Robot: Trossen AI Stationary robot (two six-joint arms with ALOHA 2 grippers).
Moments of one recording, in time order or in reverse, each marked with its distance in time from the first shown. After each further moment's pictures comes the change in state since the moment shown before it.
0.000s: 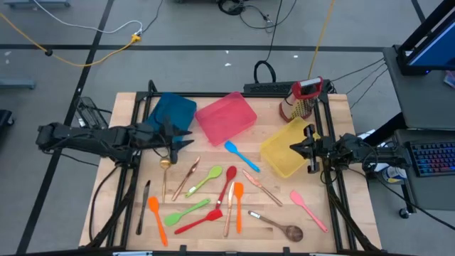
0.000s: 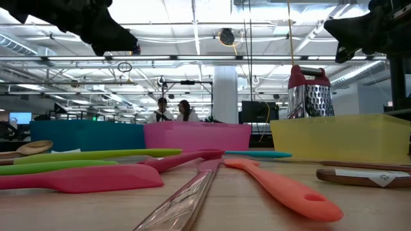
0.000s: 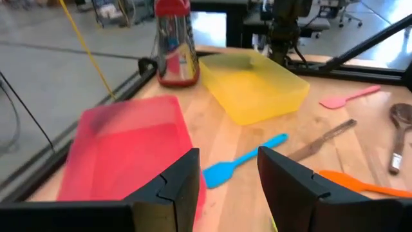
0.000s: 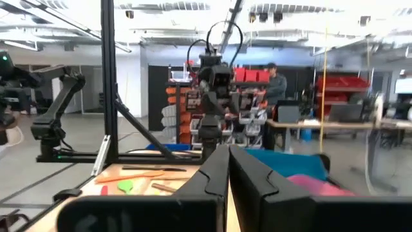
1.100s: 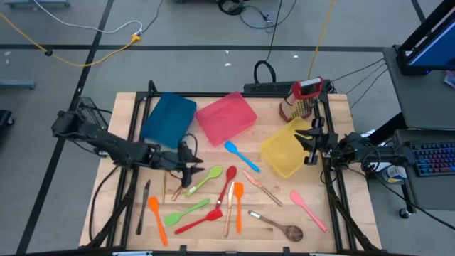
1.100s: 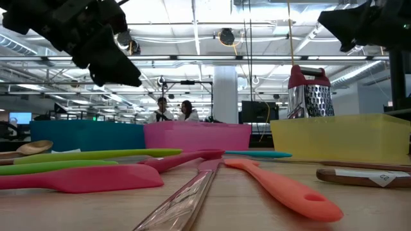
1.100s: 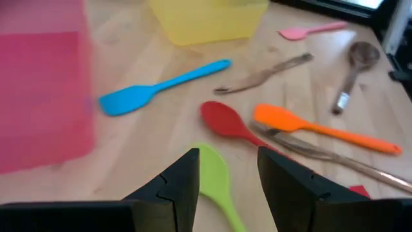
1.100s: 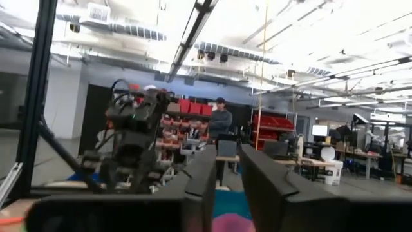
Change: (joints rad) left arm -0.281 0.434 0.000 0.174 -0.065 -0.314; right arm 0.000 0.078 0.000 0.246 0.207 -0.183
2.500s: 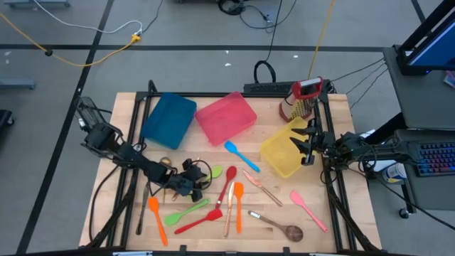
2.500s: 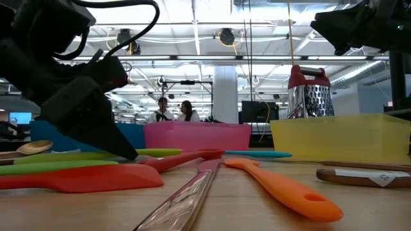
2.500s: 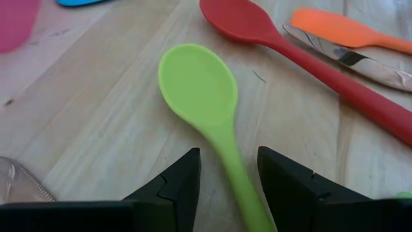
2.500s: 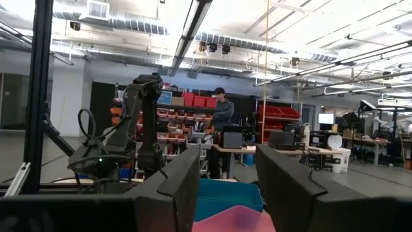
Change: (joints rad) left arm -0.152 0.518 0.001 0.268 -0.191 -0.222; right arm 0.000 0.147 0.000 0.098 0.000 0.053
